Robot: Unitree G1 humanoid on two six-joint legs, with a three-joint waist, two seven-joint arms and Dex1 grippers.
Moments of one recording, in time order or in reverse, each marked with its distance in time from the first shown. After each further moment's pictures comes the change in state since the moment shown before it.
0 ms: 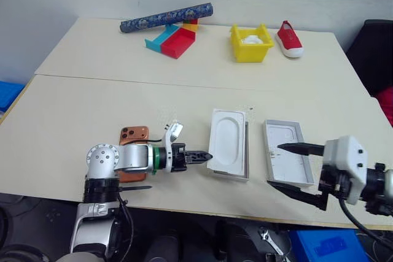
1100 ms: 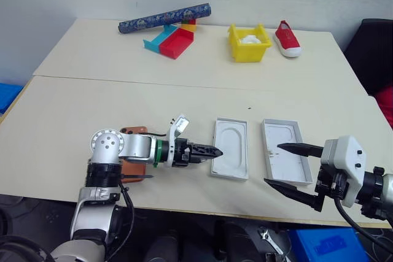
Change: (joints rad) left arm -0.114 0.088 -0.059 0.046 0.081 0.072 -0.205; right arm -0.009 0.002 0.064 -0.030 0.040 -0.002 -0.109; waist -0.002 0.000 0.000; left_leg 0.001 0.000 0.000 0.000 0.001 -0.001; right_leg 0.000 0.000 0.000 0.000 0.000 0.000
